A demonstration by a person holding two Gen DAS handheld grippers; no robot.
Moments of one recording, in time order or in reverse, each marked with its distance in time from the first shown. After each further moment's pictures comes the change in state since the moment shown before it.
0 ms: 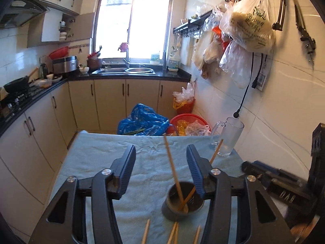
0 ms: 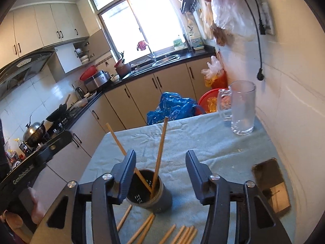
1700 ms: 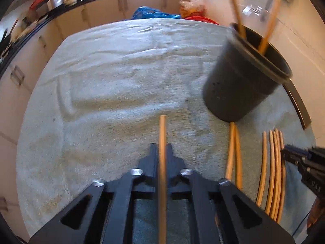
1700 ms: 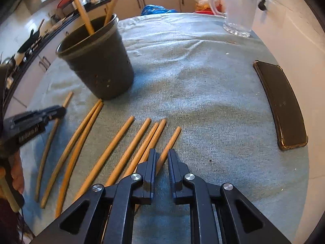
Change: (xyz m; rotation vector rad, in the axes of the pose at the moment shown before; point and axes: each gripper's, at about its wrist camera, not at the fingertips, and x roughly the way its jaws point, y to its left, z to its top) left arm 0.123 0.053 -0.170 0.034 0.598 0.023; right arm 0.076 -0.035 -0.149 -0.117 0.535 -0.177
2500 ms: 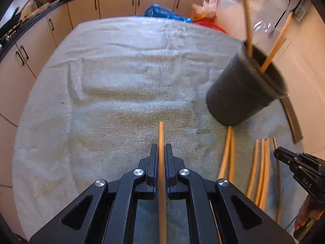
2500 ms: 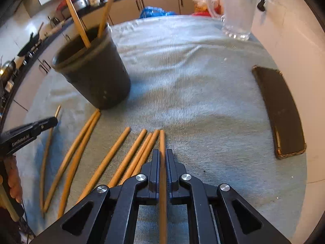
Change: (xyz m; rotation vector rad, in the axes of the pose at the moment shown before) left arm -0.023 0.012 -0.008 -0.101 -0.015 -0.029; right arm -0.009 -0.007 0.009 0.024 -0.046 0.022
